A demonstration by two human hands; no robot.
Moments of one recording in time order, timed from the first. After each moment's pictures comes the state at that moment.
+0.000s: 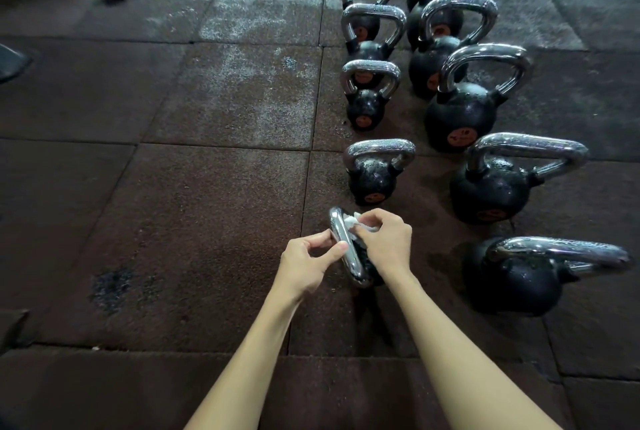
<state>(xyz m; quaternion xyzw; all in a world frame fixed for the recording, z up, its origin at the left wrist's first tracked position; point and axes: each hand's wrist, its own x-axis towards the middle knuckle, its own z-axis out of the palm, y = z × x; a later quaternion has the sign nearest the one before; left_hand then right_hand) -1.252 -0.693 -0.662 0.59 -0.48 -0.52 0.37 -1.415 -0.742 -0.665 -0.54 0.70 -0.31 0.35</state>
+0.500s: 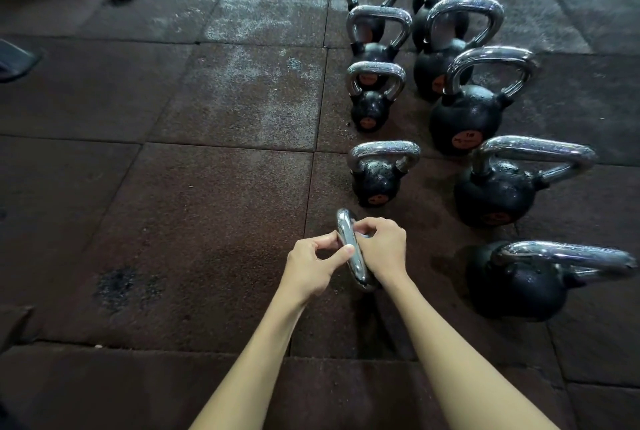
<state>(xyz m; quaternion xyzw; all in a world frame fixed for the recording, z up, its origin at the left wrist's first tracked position) -1.256 -0.693 -0.662 0.61 -0.49 -0.51 0.36 -1.405 -0.739 -0.669 -0.56 0.70 -0.28 0.35</state>
